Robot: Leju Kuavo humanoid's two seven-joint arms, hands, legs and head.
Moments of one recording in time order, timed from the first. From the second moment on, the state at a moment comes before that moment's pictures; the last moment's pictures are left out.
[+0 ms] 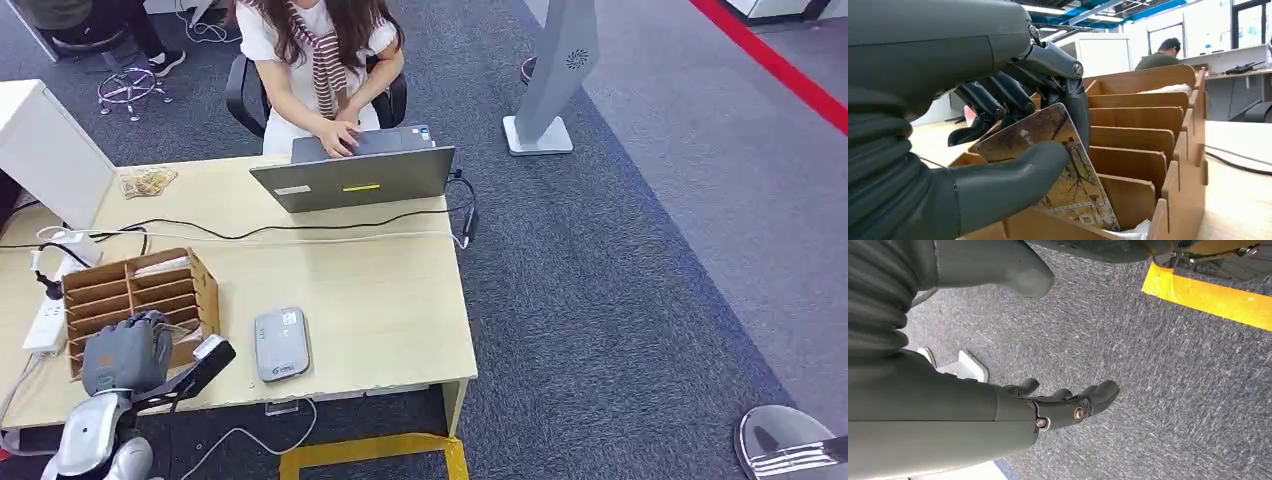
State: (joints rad) left arm -0.21 0.16 -0.17 -1.08 -1.27 0.33 0.03; right arm -0.05 0.22 -0.90 -0.20 1.38 -0.19 0.02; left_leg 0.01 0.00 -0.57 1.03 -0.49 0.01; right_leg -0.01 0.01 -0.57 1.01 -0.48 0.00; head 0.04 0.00
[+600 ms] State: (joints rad) left arm -0.22 0.25 -0.20 -1.53 -1.10 0.15 -0.02; right arm -0.05 0.21 -0.91 -0.20 1.34 -0.21 0.01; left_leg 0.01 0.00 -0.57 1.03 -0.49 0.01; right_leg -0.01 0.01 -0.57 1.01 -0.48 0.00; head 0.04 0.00
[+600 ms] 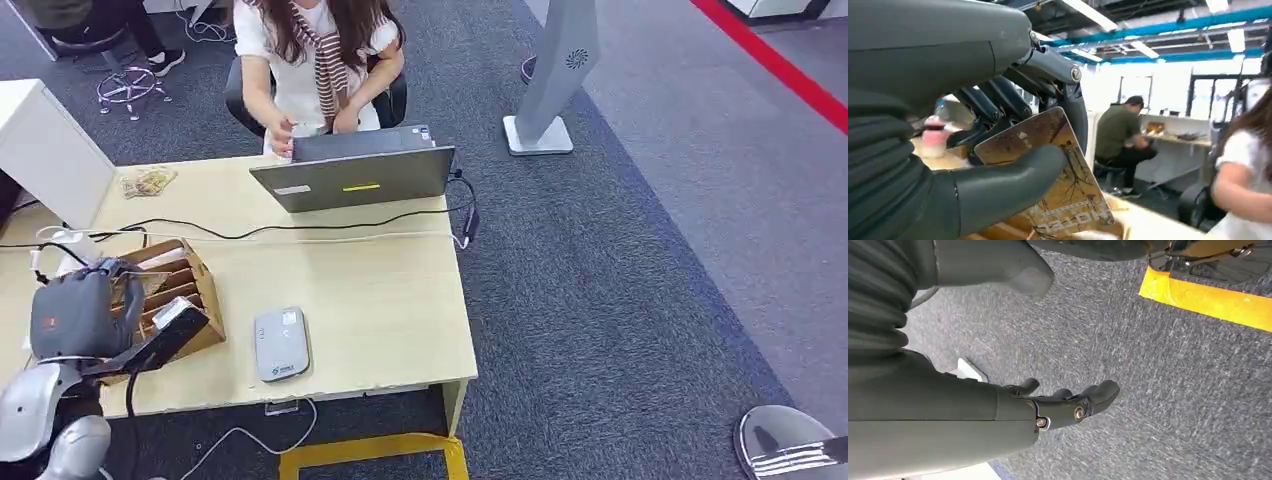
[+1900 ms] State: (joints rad) left arm -1.00 0.17 -0.30 -0.57 -1.42 0.42 0.05; right arm -0.07 0.21 -0.85 -0.20 1.43 -0.17 0.01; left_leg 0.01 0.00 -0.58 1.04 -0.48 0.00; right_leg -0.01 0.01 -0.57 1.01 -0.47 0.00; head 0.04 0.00
